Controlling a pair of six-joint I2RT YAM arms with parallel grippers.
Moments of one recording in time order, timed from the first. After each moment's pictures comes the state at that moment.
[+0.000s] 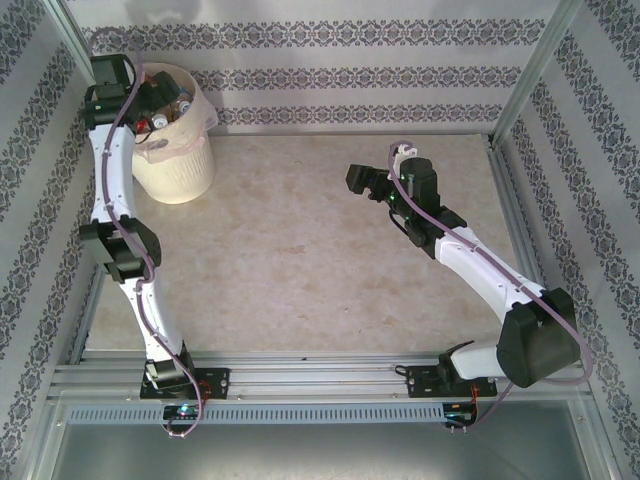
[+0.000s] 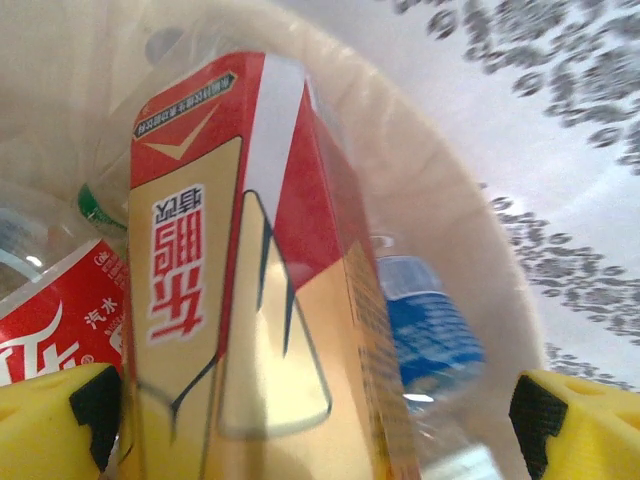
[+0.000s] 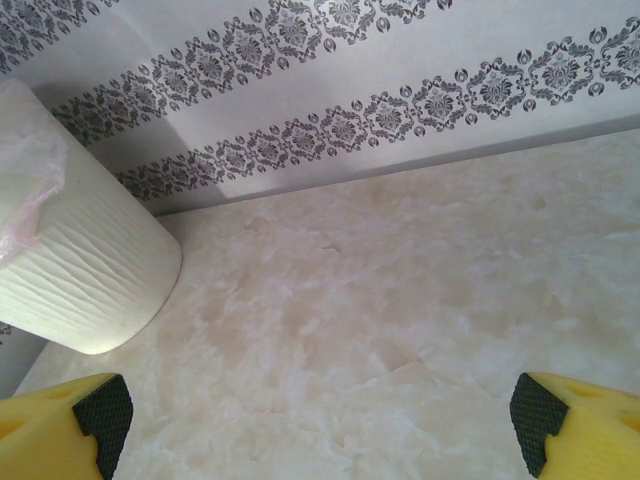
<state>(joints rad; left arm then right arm) 0.25 2.12 2.43 -0.83 0.17 -0.42 0.38 1.36 1.01 0.02 -0.05 0.49</state>
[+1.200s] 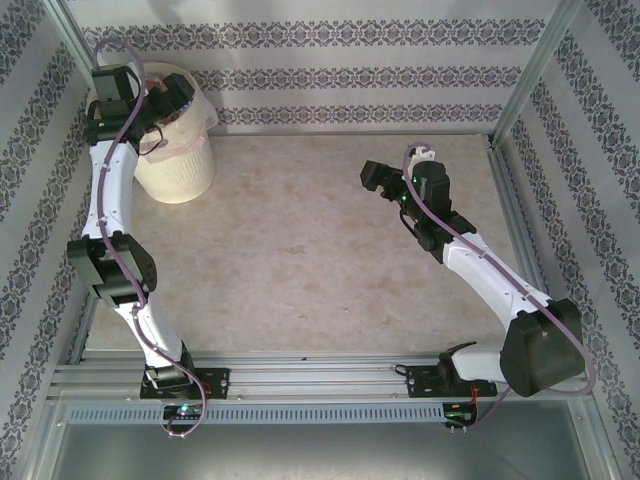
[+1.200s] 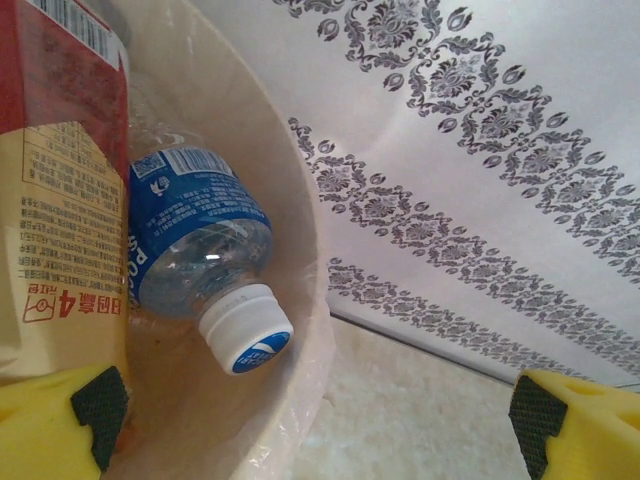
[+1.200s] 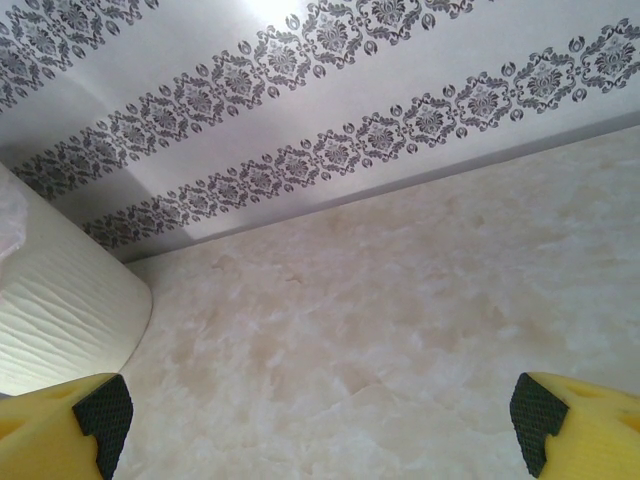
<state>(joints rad) 0.22 1.88 2.03 -0.58 0.38 -0.54 0.33 1.31 0.96 0.06 0.00 0.53</state>
